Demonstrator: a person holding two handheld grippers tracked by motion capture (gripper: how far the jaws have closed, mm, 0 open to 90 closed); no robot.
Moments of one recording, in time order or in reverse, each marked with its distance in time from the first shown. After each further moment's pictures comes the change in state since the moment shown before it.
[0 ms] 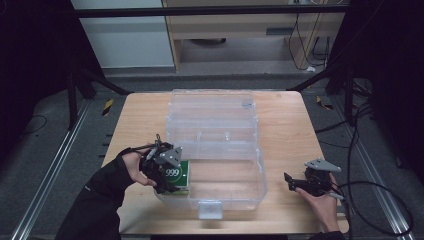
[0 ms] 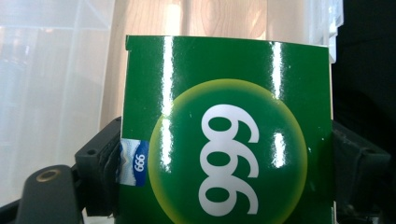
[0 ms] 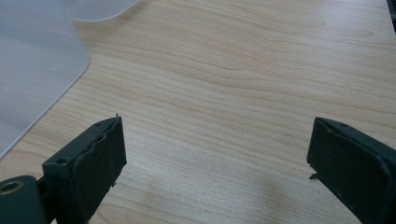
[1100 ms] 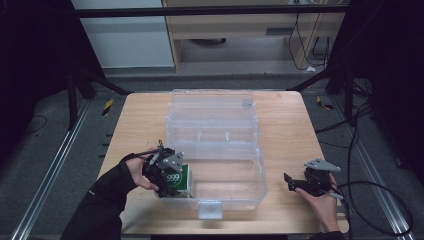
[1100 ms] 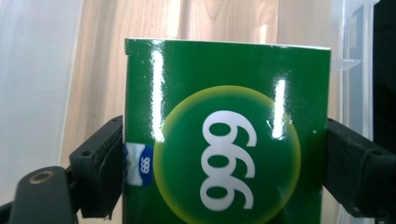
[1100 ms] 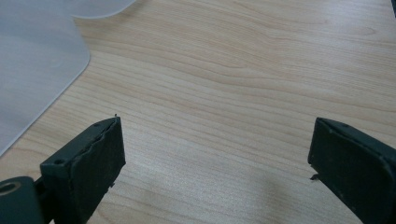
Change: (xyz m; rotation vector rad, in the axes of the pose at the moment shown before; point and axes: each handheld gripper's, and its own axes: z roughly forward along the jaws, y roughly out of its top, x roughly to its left) left arm -0.001 -0.010 0.019 0.006 0.017 -0.025; right arm 0.001 0.000 0.001 0.008 0.003 0.000
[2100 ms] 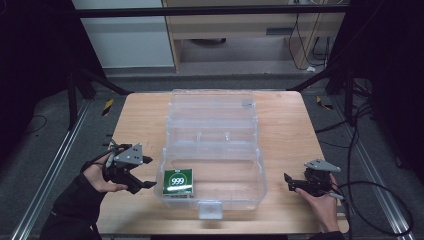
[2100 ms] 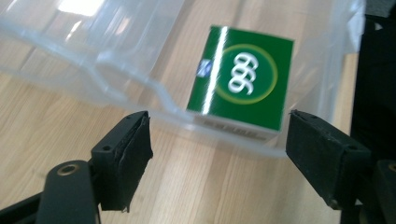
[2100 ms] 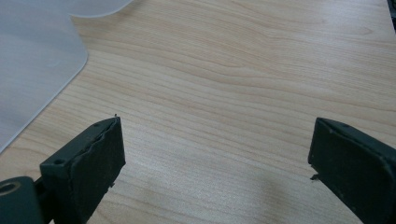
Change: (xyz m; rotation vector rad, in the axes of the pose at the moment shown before) left arm -0.018 -0.077 -0.062 -0.211 0.189 -0.198; right arm 0.000 0.000 -0.001 0.003 -0.011 -0.002
